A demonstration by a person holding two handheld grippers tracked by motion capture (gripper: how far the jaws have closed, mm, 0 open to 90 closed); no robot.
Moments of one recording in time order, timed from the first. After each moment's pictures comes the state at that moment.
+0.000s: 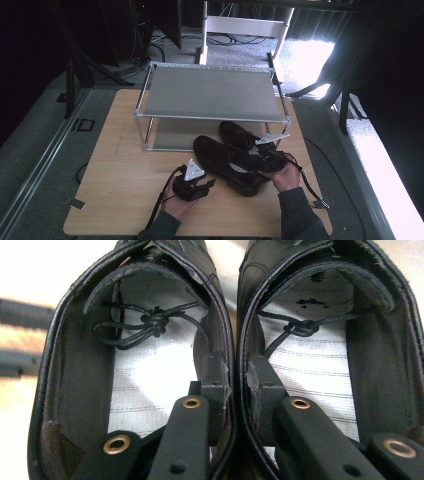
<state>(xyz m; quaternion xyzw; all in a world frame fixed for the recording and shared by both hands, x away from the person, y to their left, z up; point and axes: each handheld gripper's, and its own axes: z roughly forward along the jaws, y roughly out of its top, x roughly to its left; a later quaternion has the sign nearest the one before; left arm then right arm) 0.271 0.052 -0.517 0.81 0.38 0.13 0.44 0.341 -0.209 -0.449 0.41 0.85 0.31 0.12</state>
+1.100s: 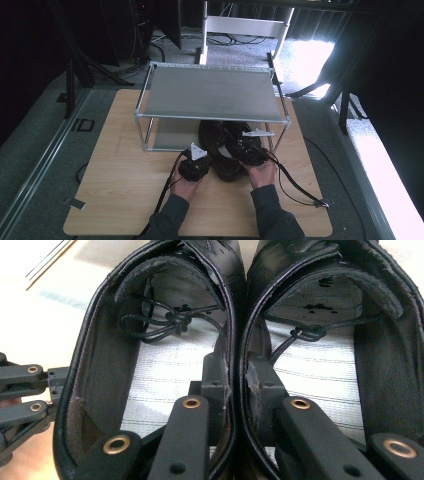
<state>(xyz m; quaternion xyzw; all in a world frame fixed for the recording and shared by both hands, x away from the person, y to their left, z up) 0.330 0.041 -0.527 0.78 0.44 0.17 0.41 0.357 -0.161 -0.466 0.52 0.77 0.34 0.17</state>
